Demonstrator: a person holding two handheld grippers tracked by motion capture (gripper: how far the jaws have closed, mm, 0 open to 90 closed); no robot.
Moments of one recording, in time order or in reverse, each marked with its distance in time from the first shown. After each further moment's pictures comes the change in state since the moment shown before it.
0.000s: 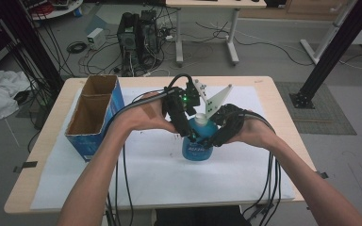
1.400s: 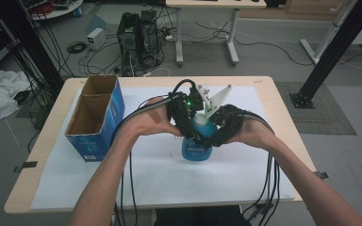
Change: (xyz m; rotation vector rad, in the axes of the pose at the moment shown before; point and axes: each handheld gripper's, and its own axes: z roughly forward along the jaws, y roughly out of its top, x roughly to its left) left arm 0.003 0.000 0.018 0.002 -0.012 0.030; right arm -0.025 0.008 0.019 -0.257 0.047 -0.357
